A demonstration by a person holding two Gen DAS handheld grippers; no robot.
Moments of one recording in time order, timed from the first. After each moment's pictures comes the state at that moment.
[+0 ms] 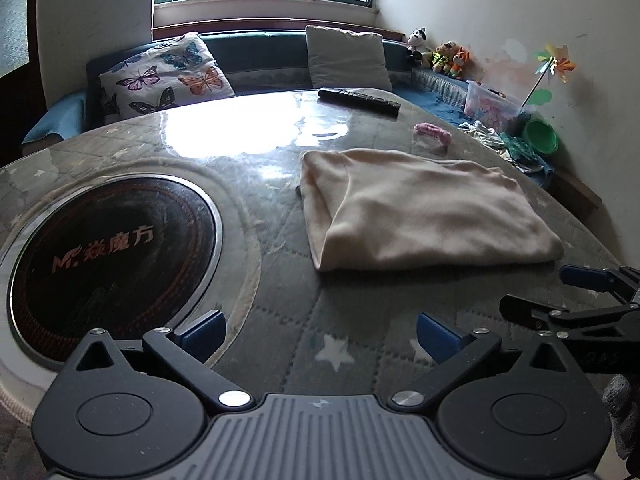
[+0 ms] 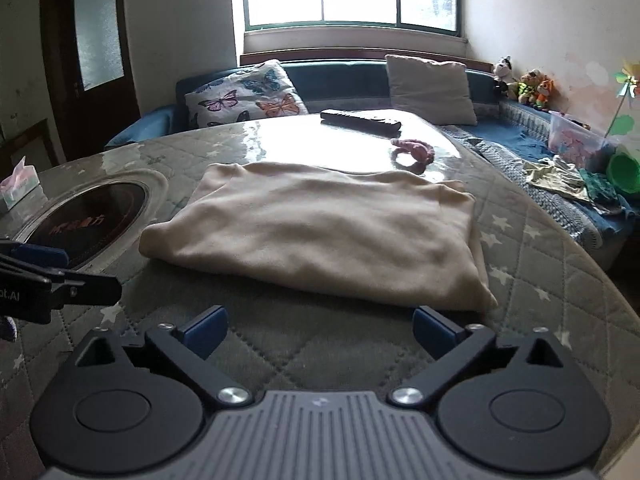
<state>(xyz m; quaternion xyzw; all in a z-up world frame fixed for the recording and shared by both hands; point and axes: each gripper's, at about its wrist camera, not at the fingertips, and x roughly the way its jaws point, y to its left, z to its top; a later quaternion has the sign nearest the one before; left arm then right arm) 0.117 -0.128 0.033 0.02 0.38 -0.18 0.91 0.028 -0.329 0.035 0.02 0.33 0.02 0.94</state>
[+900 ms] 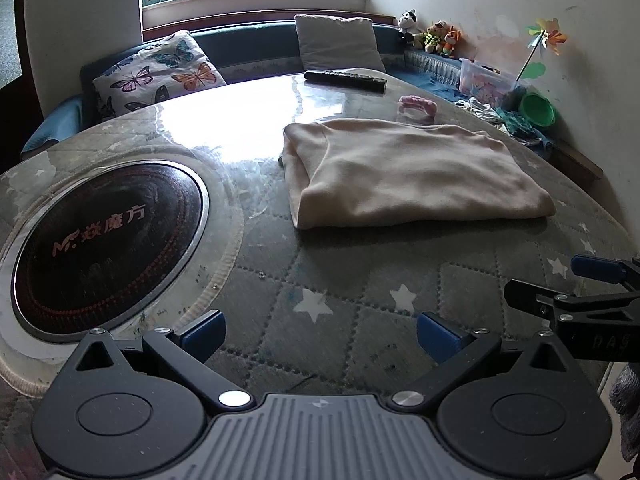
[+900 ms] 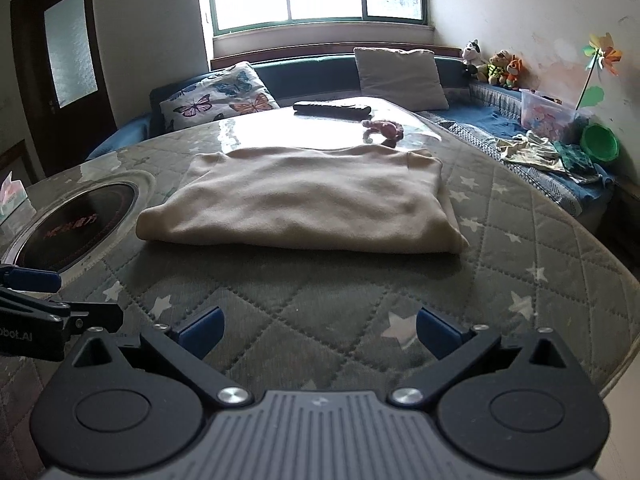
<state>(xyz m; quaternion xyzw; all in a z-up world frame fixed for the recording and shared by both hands) 0.092 -0.143 0.023 0.06 0.39 -0.18 0.90 -0.003 -0.330 0.026 0.05 0.34 -0.02 0.94</state>
